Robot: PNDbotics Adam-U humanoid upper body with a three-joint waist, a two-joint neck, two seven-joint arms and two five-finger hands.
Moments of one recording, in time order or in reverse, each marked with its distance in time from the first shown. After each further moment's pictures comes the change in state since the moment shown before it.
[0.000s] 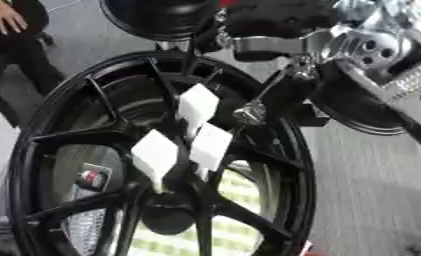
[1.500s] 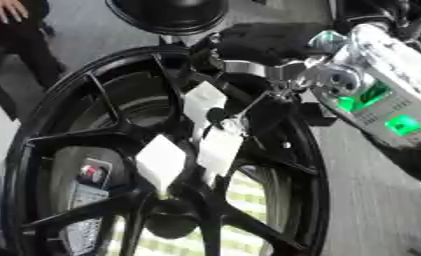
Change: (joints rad) left arm -0.025 0.000 -0.008 0.000 0.004 -0.003 -0.016; right arm 0.061 0.007 0.001 0.000 0.077 0.048 -0.025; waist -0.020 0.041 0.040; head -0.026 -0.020
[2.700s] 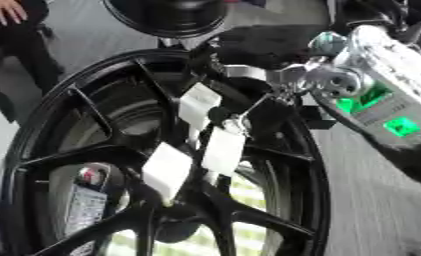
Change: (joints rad) left arm 0.008 0.000 0.000 0.000 -0.004 0.003 -0.008; right arm -0.010 -0.002 -0.015 0.000 0.028 -0.065 0.011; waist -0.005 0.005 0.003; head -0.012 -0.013
